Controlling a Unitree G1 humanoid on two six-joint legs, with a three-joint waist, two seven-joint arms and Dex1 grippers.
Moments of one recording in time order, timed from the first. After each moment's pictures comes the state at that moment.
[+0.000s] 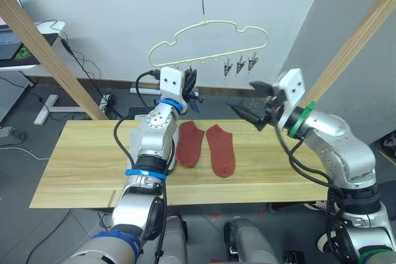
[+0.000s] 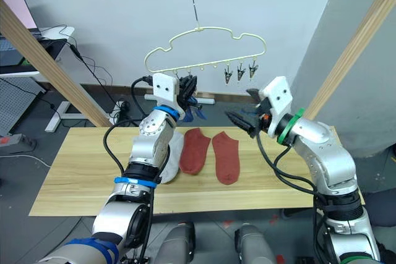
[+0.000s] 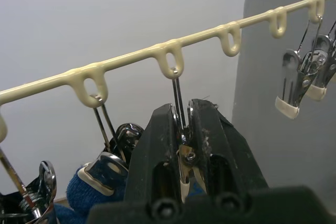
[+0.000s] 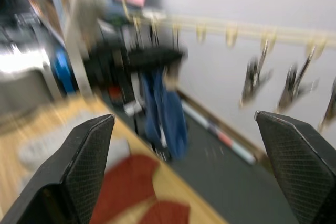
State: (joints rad) left arm -0.76 0.11 0.09 0.49 -0.21 0.02 -0.32; right arm -0.49 -0.46 0.11 -0.26 0.31 0.62 0.55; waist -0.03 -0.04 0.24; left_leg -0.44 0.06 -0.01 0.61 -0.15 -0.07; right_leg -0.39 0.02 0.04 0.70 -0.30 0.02
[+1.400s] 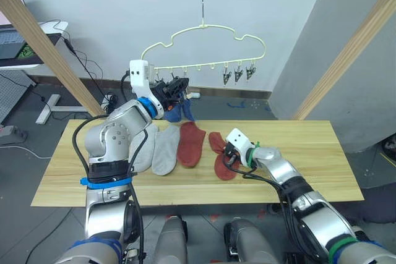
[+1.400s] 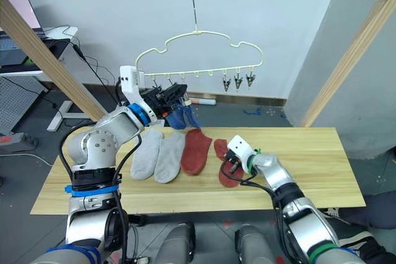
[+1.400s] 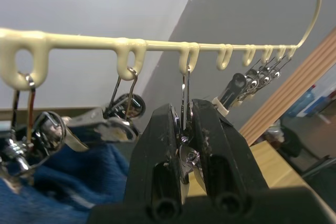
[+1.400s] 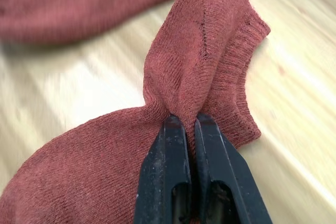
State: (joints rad) left arm -0.68 0.27 0.29 0.02 -0.72 0.89 -0.34; right arm -0.51 -0.25 0.29 0.52 -0.08 0.25 0.66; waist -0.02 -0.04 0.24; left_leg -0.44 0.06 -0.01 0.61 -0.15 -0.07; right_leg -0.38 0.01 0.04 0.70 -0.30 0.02
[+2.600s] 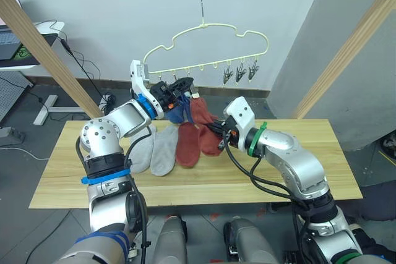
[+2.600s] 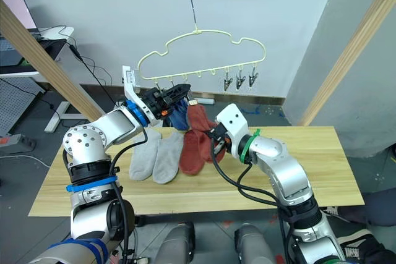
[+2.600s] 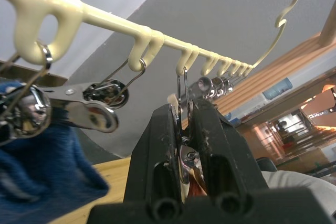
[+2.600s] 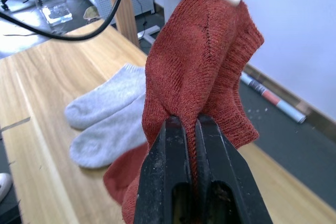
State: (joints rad) left arm -0.75 0.23 0.46 0.13 -1.02 1.13 -0.21; right arm -0.50 -0.20 0.24 -0.32 0.15 0.79 0.57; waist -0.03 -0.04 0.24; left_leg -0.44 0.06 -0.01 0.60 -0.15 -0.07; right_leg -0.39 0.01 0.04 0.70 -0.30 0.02
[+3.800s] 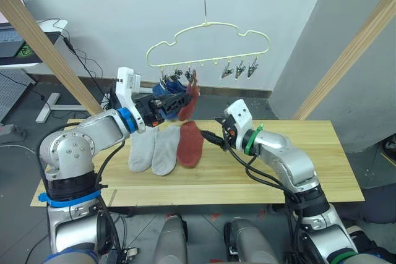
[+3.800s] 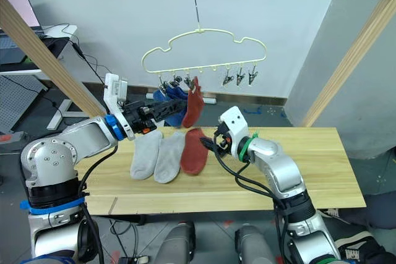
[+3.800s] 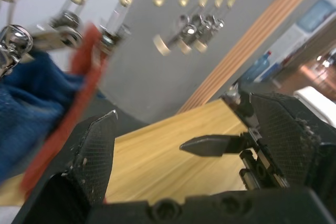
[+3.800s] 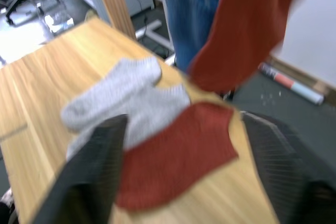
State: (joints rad) left arm -0.54 0.50 0.31 -0.23 -1.03 1.16 -0.32; right arm -0.45 -0.22 0.21 -0.13 0.19 0.70 0.57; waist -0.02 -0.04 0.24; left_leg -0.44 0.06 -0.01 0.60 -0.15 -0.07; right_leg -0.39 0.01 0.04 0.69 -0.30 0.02
